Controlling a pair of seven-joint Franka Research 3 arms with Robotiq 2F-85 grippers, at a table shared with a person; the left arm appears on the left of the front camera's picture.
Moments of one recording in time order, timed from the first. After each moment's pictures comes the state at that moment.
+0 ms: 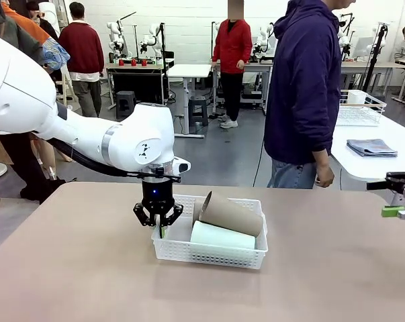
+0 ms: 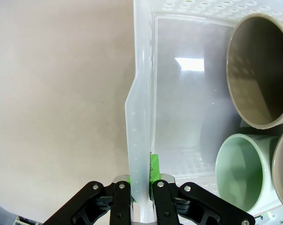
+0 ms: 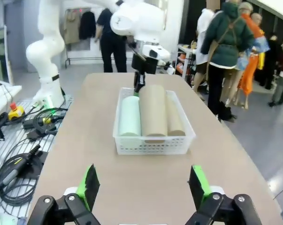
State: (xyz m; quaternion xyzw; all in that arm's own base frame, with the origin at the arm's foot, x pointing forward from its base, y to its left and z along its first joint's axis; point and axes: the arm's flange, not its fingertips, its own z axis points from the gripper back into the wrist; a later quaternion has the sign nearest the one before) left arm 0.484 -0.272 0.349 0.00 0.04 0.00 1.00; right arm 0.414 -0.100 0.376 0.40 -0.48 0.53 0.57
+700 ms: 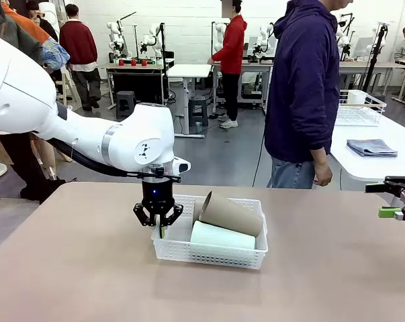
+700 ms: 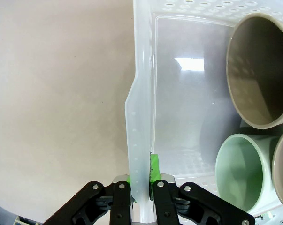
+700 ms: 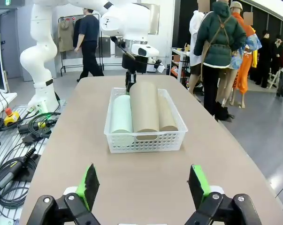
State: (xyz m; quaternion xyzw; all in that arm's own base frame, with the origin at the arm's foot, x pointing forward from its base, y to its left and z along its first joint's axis) left arm 0.484 -0.272 0.349 0.00 0.04 0.00 1.00; right arm 0.425 -0.106 0.362 0.41 -0.49 0.52 0.57
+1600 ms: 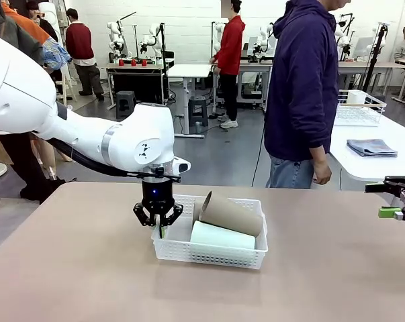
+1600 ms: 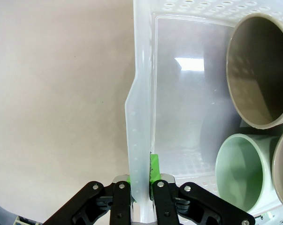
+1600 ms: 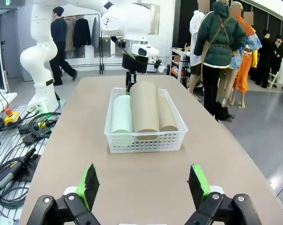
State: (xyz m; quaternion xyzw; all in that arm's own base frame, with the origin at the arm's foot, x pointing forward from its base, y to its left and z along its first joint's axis) left arm 0.484 -0.272 0.349 0.00 0.04 0.00 1.00; right arm 0.425 -0.105 0.362 0.41 -0.49 0.52 0.57
